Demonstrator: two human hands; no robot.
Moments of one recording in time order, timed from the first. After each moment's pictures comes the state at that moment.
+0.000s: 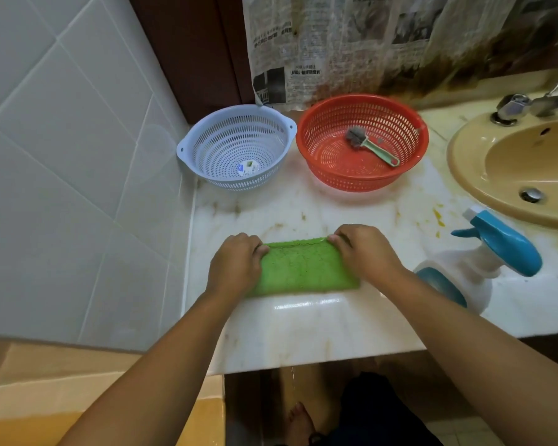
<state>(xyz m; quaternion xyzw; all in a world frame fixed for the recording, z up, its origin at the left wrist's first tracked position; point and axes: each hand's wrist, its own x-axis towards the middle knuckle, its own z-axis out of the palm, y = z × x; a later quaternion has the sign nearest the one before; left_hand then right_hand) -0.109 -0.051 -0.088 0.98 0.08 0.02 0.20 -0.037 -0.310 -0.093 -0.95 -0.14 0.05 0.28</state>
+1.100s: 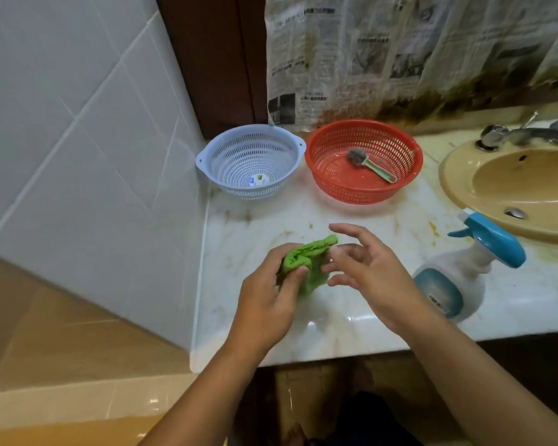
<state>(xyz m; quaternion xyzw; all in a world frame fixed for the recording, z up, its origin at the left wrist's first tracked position) -0.207 -0.107 -0.009 0.83 0.02 0.13 0.54 -0.146 -0.286 0.011 -0.65 -0.04 0.17 0.74</state>
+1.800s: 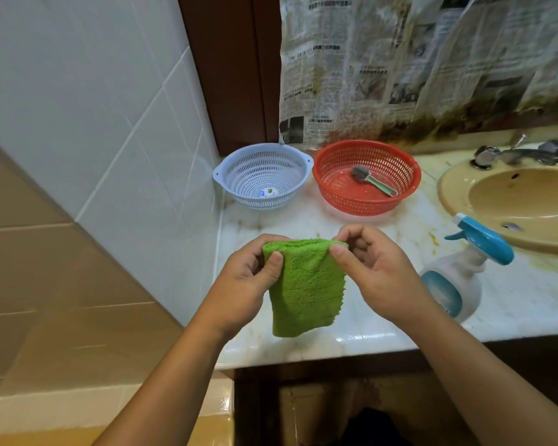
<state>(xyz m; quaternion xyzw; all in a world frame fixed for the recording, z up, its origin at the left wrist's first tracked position) -0.226 -0.058 0.041 0.72 -0.05 0.03 0.70 -0.175 -0.276 0.041 -0.70 -0.20 0.05 0.69</state>
